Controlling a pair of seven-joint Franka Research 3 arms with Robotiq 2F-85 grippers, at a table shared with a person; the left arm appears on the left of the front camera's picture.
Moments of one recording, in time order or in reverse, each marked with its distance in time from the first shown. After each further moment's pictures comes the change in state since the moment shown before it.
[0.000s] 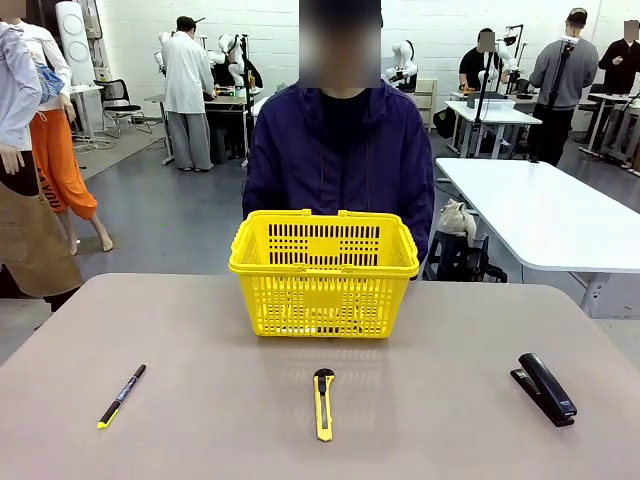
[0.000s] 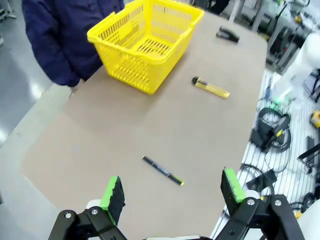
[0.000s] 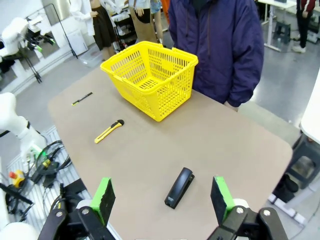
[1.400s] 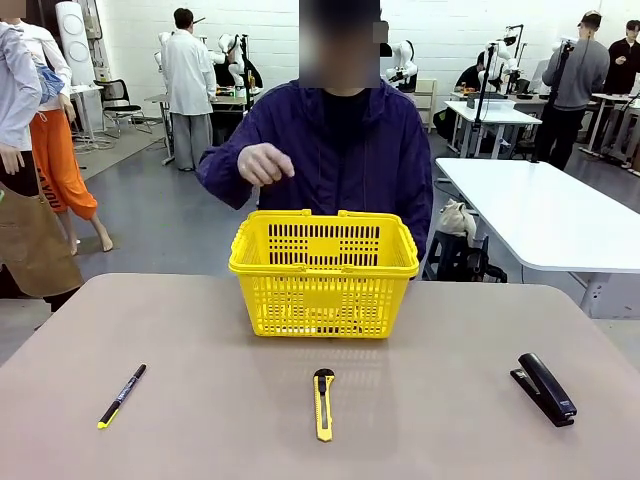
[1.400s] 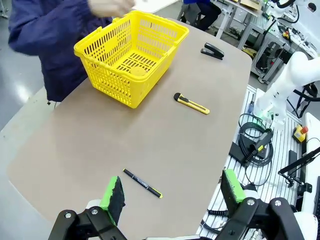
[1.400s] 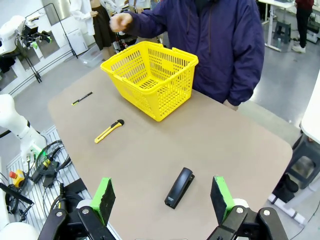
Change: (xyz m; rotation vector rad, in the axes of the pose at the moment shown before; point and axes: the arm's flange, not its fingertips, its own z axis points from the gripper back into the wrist) left arm 0.024 -0.019 0.004 -0.046 -0.022 0.042; right arm 0.000 0.000 0.000 0.001 0.001 0.001
